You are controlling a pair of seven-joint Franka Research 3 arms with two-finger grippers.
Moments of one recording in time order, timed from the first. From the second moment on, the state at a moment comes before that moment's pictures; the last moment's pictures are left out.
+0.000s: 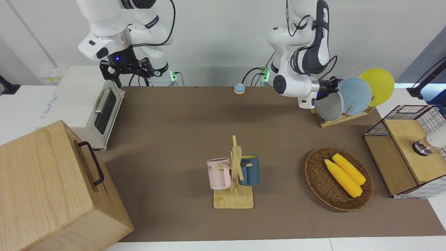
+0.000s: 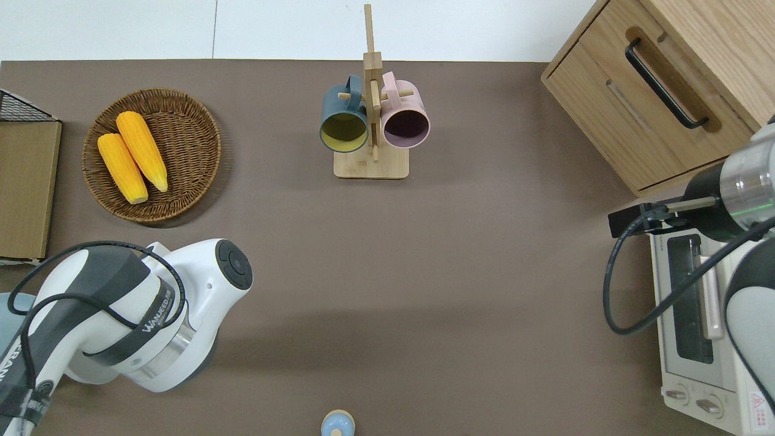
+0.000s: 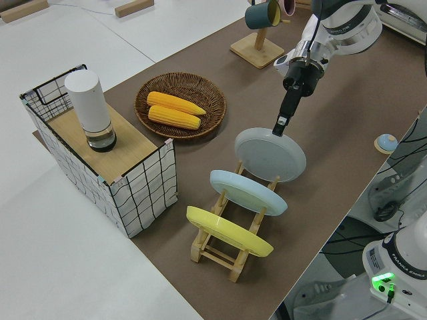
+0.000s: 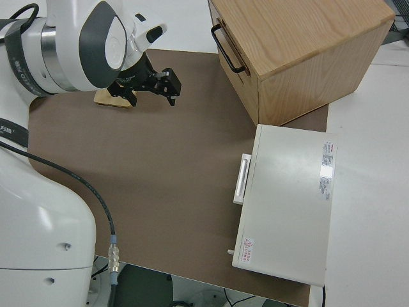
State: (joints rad) left arm 0.05 -0.01 -0.36 -2.21 0.92 1.39 -0.78; right arm -0.15 0.02 0.28 -1.49 -0.02 1.48 0.04
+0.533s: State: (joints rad) left arm 0.05 -0.01 -0.36 -2.21 0.92 1.40 -0.78; right arm -0.15 0.02 0.28 -1.49 -0.02 1.48 0.04
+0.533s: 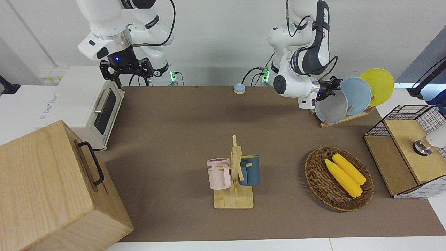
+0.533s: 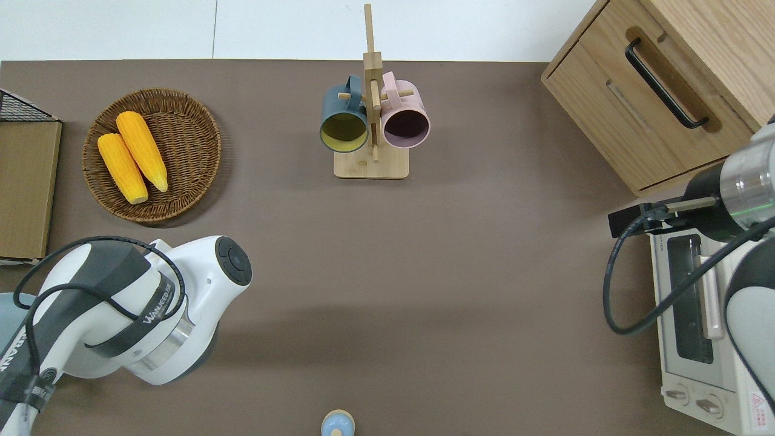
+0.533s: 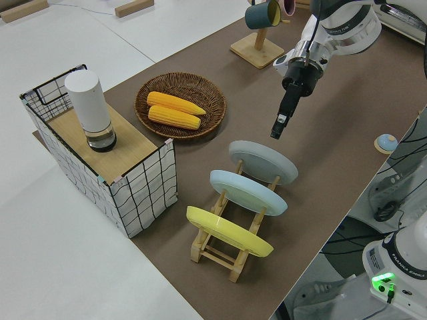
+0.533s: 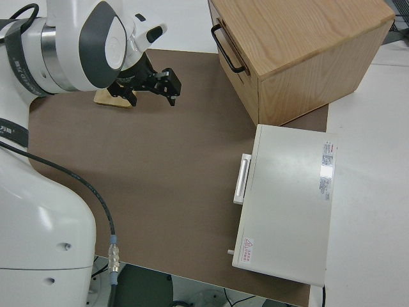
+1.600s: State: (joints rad) left arm 0.05 -0.02 -0.35 -1.83 0.63 1.40 -0.55; right arm -0.15 0.02 0.28 -1.49 -0.02 1.48 0.04
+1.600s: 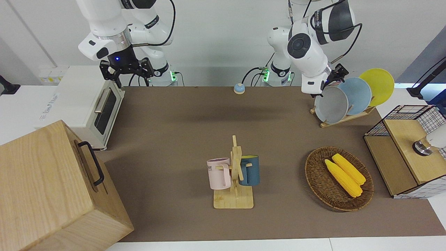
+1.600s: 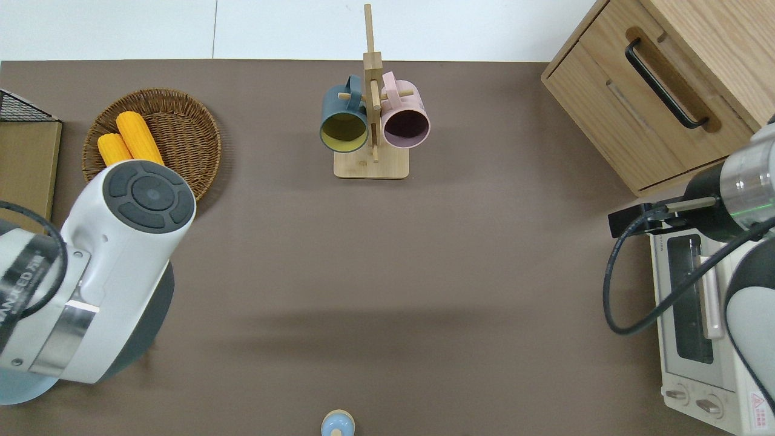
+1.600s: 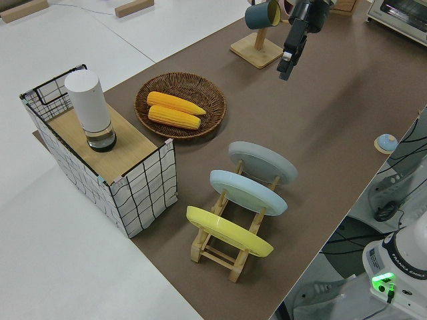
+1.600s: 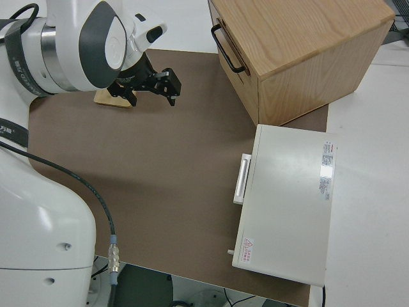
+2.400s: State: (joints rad) left arm 0.07 -0.02 -0.29 -1.57 0.12 1.38 -0.21; right arm -0.15 0.02 0.28 -1.49 -0.02 1.48 0.04
